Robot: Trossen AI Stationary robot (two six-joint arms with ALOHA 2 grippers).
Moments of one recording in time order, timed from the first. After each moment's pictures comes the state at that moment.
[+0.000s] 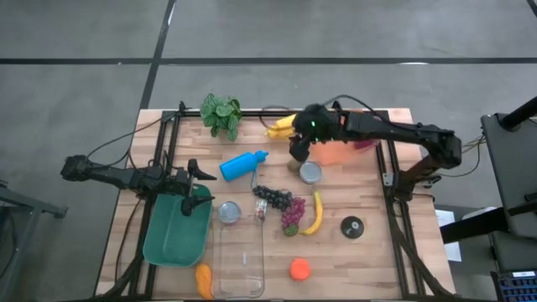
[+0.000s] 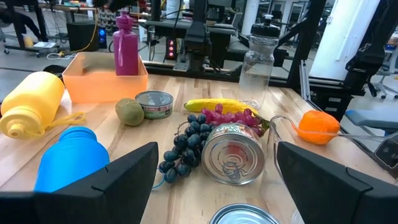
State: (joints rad) left arm -0.19 0.17 0.00 0.04 -0.17 -0.13; right arm -0.30 1.53 1.33 -0.59 0.13 0.16
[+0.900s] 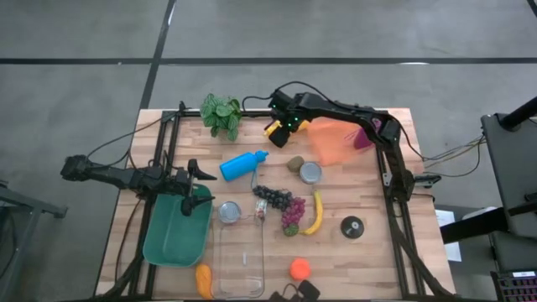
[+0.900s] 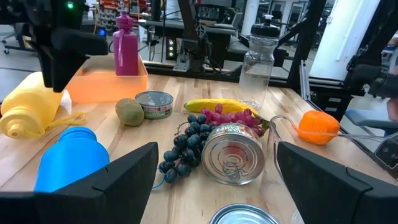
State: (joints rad) left arm -0.19 0.17 0.00 0.04 -0.17 -0.13; right arm -0.49 2.12 1.81 -0.91 -0.02 0.19
